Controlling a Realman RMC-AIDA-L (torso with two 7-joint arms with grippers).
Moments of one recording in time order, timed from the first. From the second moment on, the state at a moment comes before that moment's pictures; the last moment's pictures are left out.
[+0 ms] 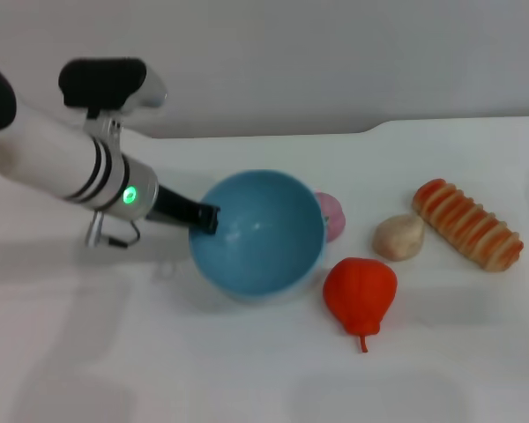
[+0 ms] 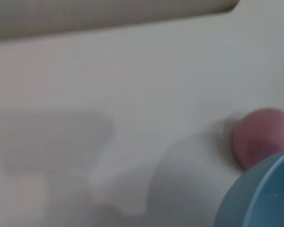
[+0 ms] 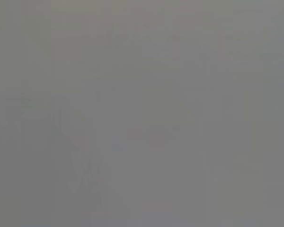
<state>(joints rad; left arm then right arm) -0.81 -2.05 -1.72 -0.70 2.37 -0.95 0.39 0.47 2.08 -0.65 -0.08 -0.70 -1.14 0.32</state>
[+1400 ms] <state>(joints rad) -0.94 -2.05 -1.85 -0.67 2.66 -0.90 0.33 0.67 2.00 -0.85 -1.00 -2.47 -1.12 2.53</state>
